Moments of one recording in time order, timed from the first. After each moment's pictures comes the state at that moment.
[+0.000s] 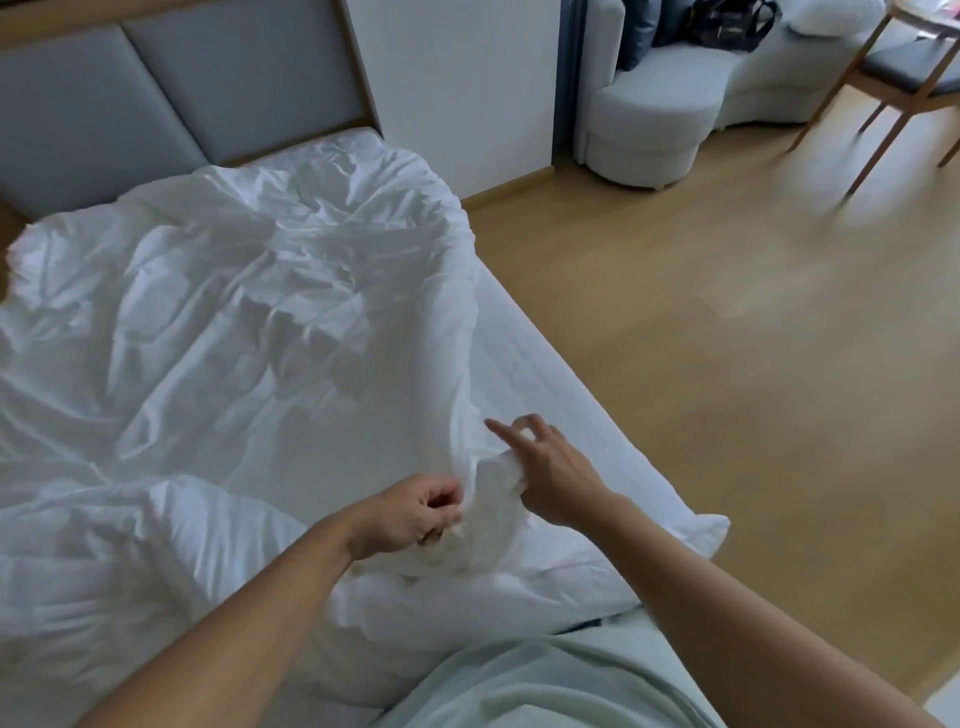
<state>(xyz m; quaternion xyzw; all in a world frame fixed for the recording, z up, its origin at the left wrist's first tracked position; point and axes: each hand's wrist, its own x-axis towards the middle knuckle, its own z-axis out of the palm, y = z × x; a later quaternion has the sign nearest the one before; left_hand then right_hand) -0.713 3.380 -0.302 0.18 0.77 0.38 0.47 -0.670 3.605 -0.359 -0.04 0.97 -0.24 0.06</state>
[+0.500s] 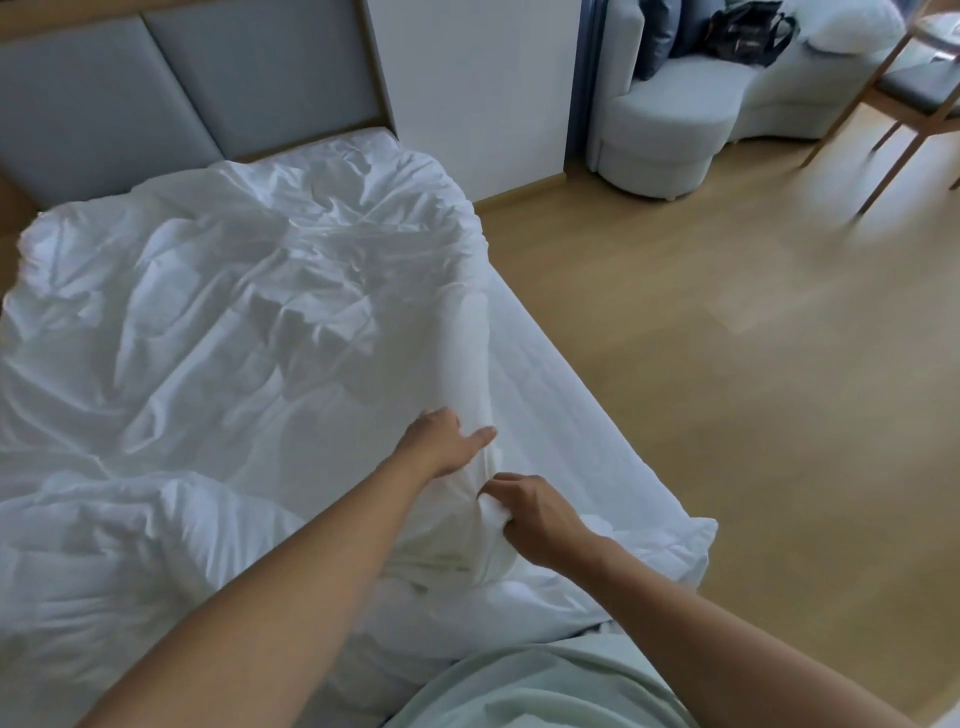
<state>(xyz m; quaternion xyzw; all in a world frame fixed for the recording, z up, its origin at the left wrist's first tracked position) -0.788 3.427 -0.330 0.07 0.95 0.18 0.25 -0.666 3.563 -0.366 -0.10 0.92 -0.37 0.04</state>
